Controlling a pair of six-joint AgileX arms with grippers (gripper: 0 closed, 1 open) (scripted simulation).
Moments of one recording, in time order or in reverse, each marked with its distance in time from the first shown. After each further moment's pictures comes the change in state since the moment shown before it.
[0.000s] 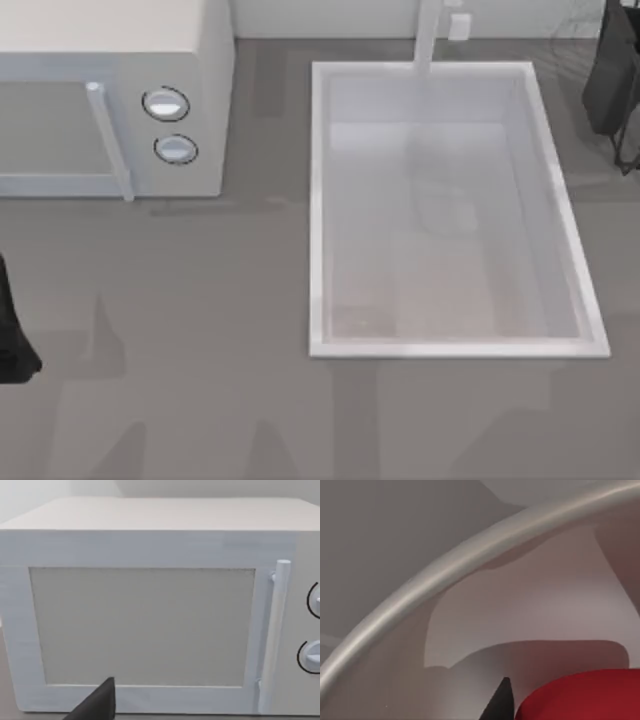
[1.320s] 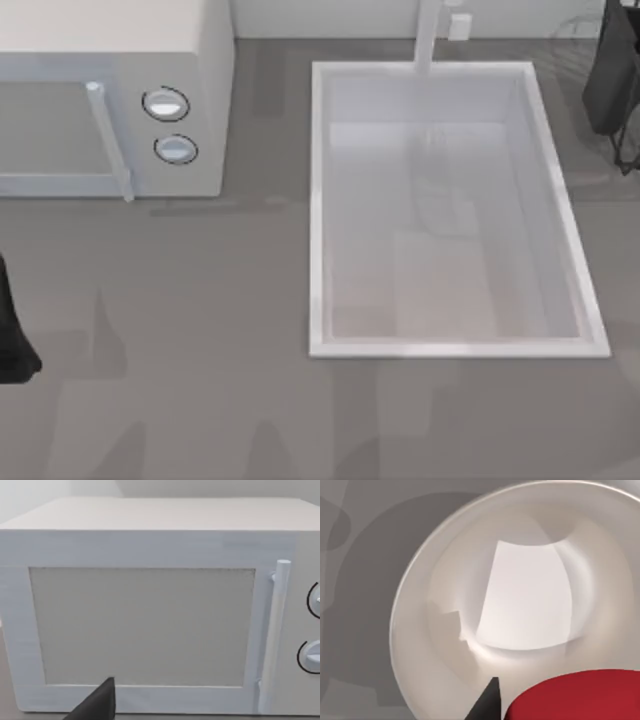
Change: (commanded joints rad) left arm 0.000 0.000 0.000 0.000 0.000 0.000; right arm -0.001 -0.215 0.346 -0.453 0.010 -0.004
